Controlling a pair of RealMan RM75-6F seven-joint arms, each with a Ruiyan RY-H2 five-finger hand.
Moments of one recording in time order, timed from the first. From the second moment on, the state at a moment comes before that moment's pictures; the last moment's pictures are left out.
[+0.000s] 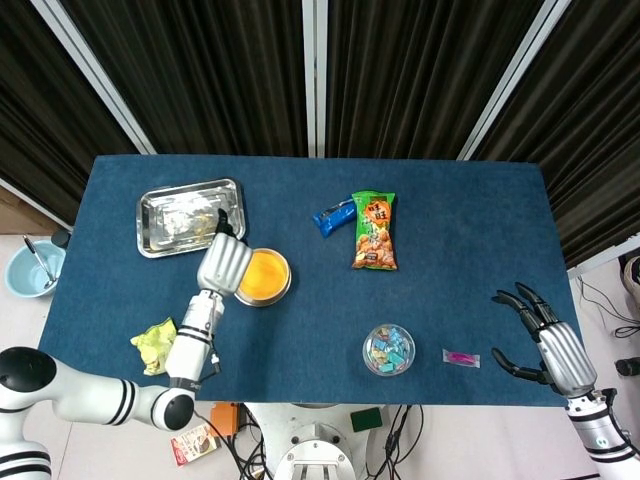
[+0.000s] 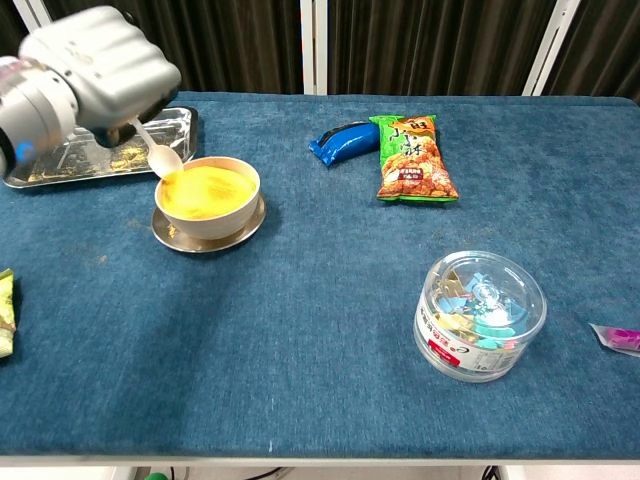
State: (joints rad) left arm -0.97 -1.60 -0.02 -1.69 0.74 1.47 1.44; right arm 0.16 -1.17 -0.06 -1.49 -1.77 1.60 0.49
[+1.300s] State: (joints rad) left arm -0.84 -1.42 -0.18 -1.88 0.67 1.29 0.99; right arm 0.16 -1.16 -0.06 -1.51 -1.78 1.60 0.48
